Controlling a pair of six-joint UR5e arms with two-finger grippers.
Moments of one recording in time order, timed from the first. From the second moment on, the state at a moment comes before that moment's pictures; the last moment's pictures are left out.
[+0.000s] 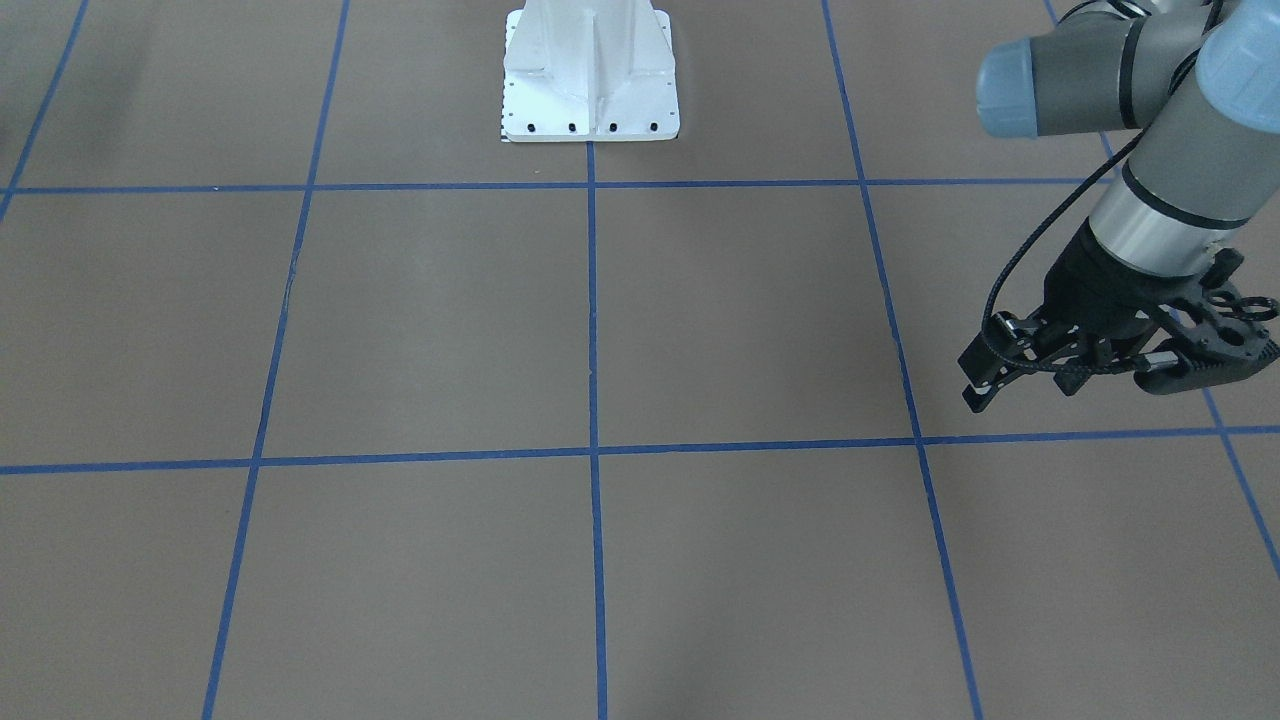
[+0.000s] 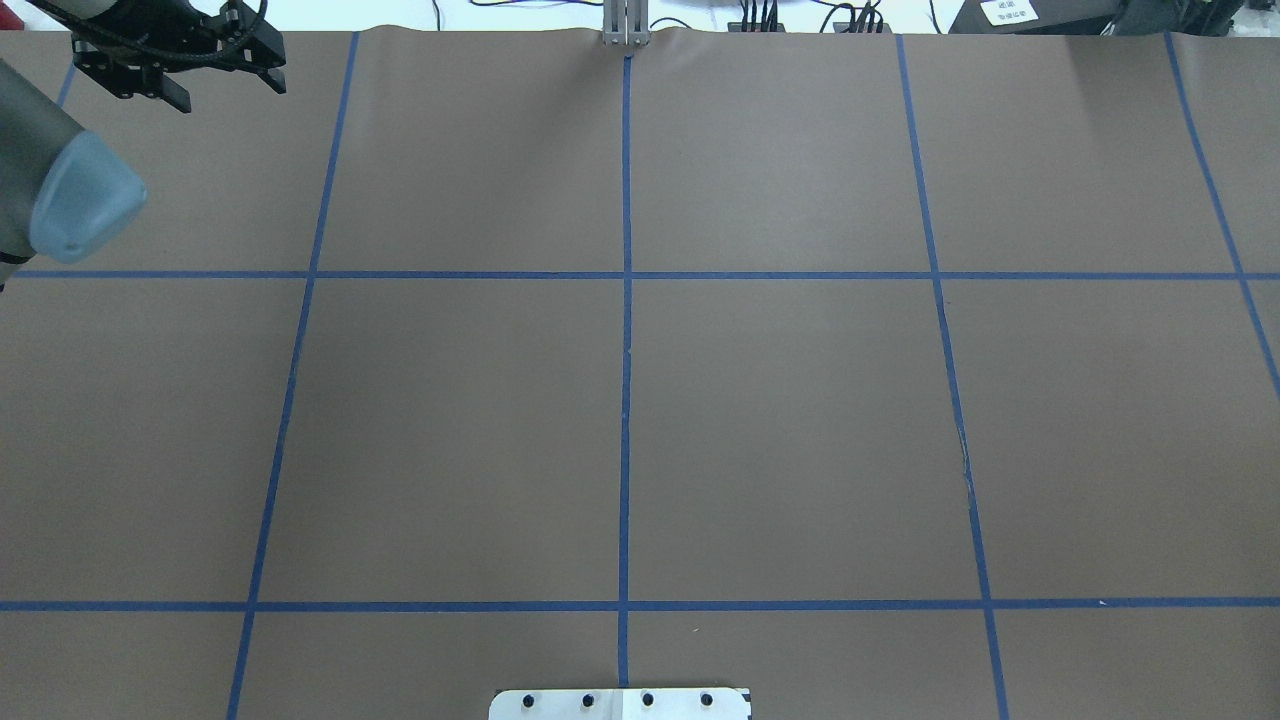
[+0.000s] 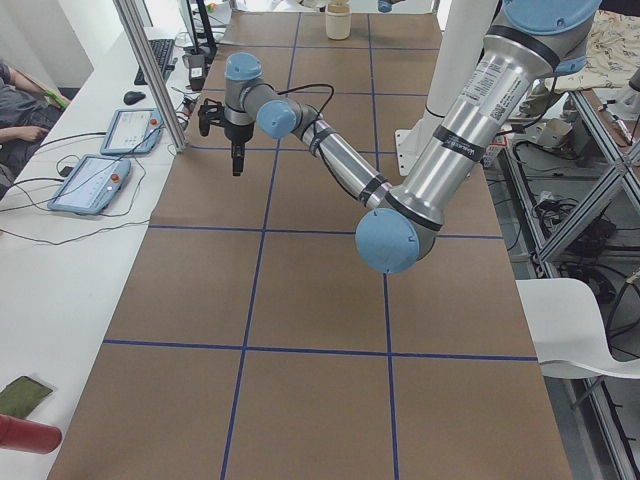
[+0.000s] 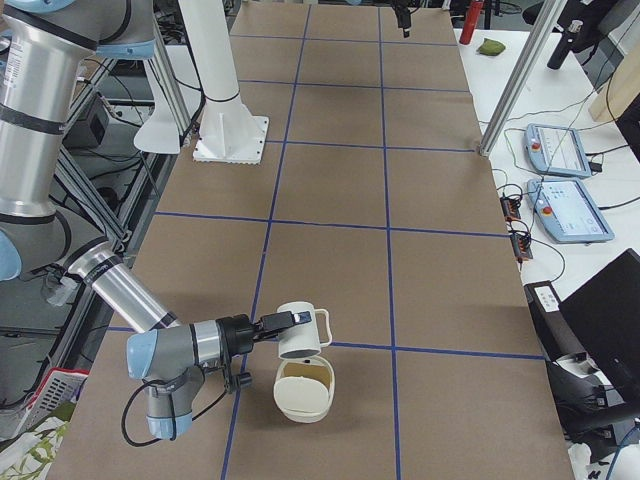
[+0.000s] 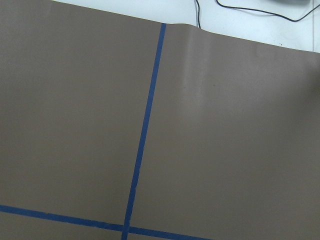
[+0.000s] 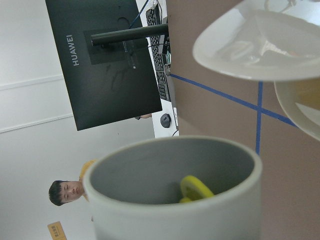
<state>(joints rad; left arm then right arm) -1.10 -2.11 -1.73 -1.59 -2.12 -0.97 1.60 -1.90 1.11 0.85 2.08 2.57</state>
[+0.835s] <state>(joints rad) -1.10 -2.11 -1.74 -1.59 -2.12 -0.97 1.60 -1.87 1.10 0.88 2.09 2.88</state>
